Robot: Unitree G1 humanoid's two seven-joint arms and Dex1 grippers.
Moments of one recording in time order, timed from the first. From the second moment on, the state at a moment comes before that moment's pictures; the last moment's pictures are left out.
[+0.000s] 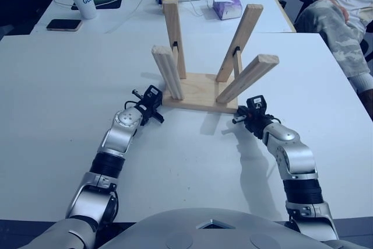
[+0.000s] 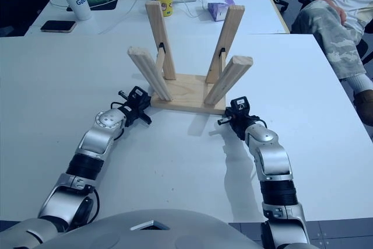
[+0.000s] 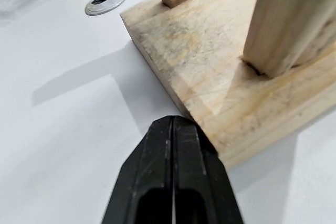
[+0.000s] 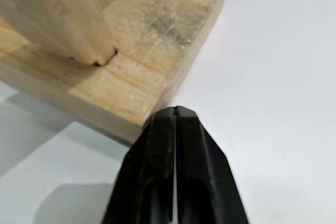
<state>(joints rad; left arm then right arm) -0.30 0.26 -0.20 0.17 0.09 0.40 -0.41 -0.07 -0.30 0.01 -0.18 0.13 0.69 0.32</state>
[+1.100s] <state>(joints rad) -0.33 0.47 -0.06 0.15 0.10 0.39 -0.40 -0.22 -0.29 -0.04 -0.19 0.03 0.54 0.18</state>
